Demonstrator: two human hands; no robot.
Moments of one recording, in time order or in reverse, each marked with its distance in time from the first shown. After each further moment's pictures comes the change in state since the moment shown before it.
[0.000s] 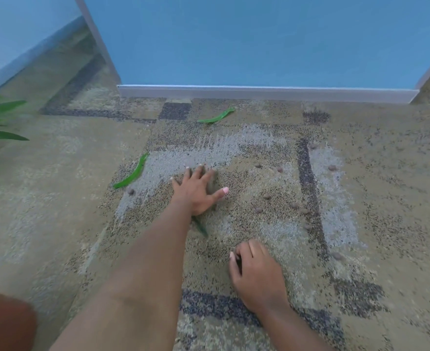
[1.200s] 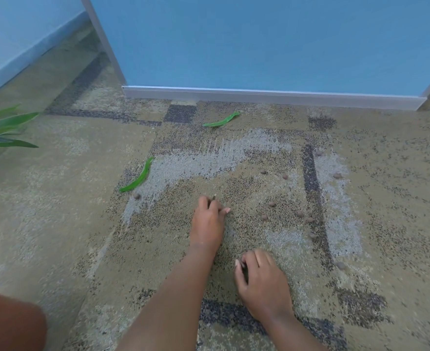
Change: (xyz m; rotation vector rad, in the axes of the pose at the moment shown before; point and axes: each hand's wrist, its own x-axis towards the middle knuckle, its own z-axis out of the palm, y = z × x) left_hand -0.061 0.038 0.034 -0.415 0.467 -0.049; right_hand -0.001 0.000 -0.004 -0.003 0.002 -0.003
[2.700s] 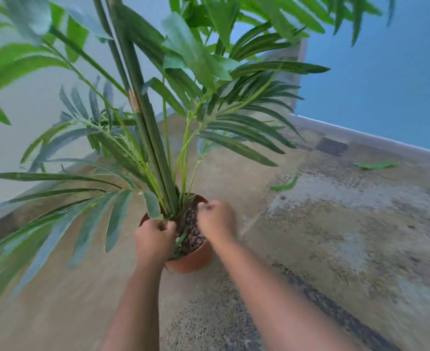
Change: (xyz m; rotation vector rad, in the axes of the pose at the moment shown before) left_hand -0.210 -0.156 -0.362 0.103 0.563 -0.803; right_hand 0.021 -0.403 -0.070 0.625 -0.521 0.058
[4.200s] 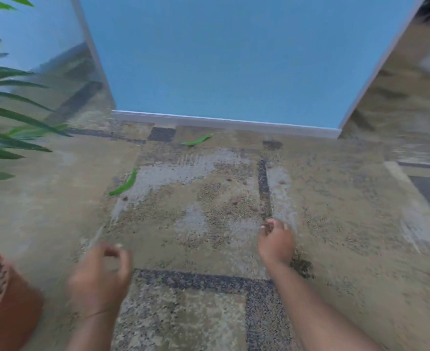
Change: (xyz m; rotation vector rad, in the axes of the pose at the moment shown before) left_hand -0.137 0.101 0.155 -0.177 -0.011 0.551; right_hand -0.068 0.358 -0.274 -0.251 0.903 0.515
